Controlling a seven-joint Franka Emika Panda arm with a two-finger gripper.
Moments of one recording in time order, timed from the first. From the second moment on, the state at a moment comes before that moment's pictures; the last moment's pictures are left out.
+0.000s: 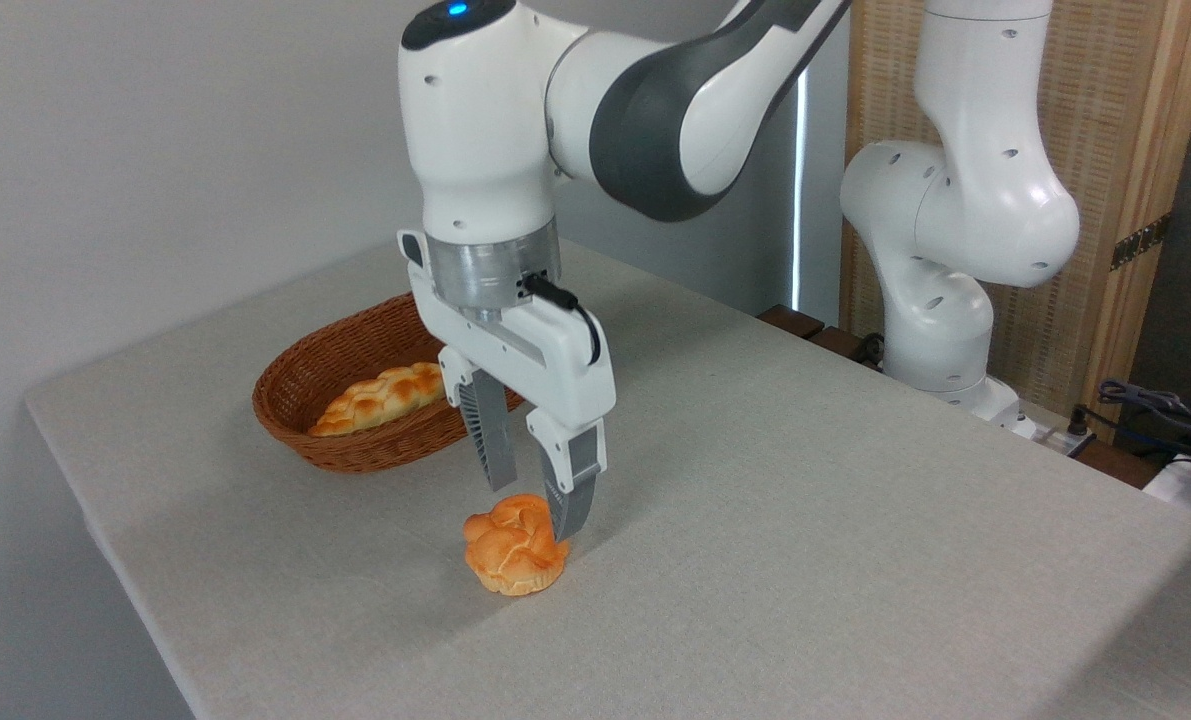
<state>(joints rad) -0.08 -0.09 0.05 -2.10 -0.02 2.06 0.75</state>
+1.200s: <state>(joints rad) -0.11 -0.02 0.04 -2.10 -0.03 2.11 0.75</state>
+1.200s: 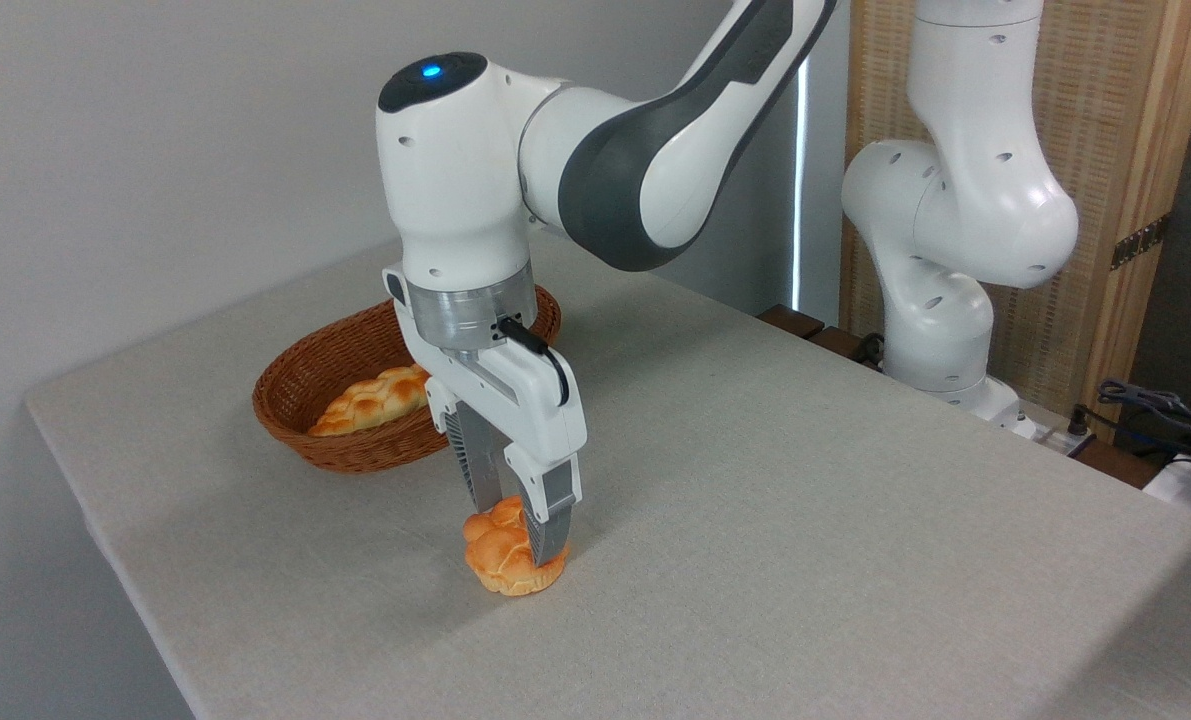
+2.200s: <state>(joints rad) -0.11 0.00 0.04 -2.13 -0.03 2.16 0.75</state>
